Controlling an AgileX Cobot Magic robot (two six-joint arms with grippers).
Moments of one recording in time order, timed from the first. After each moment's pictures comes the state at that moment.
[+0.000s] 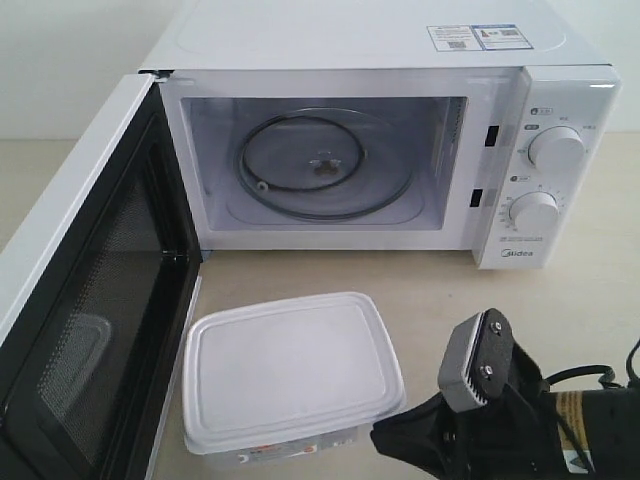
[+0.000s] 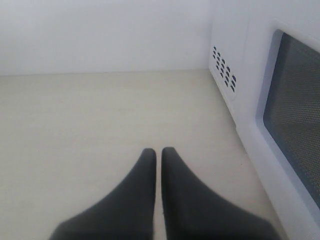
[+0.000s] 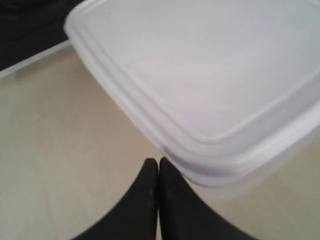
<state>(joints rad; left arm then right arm) 0.00 0.00 0.00 -0.03 0.29 0.04 0.37 1.84 -0.27 -0.95 -0.99 0.33</state>
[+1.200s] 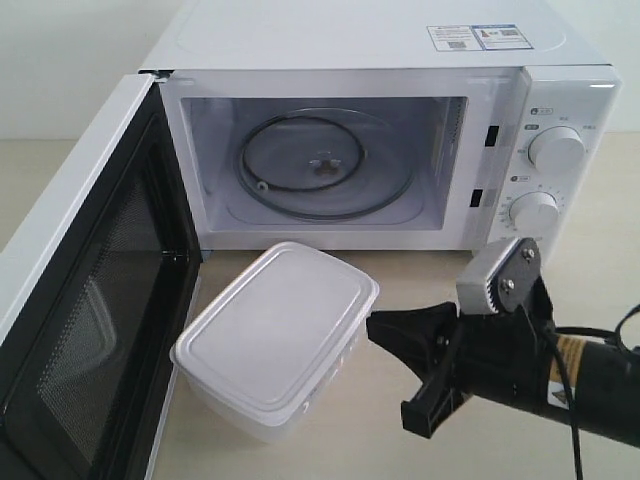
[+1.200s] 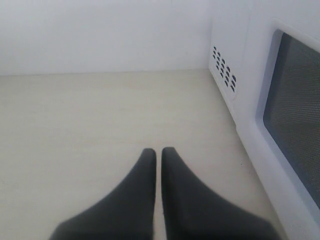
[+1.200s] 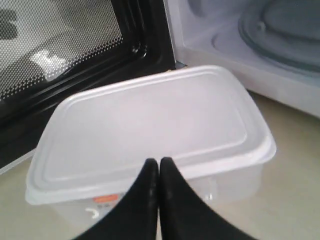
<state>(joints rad) 0.00 0.00 0.00 -0.03 0.29 0.04 0.37 1.84 -0.31 -0.66 -1.19 0.29</state>
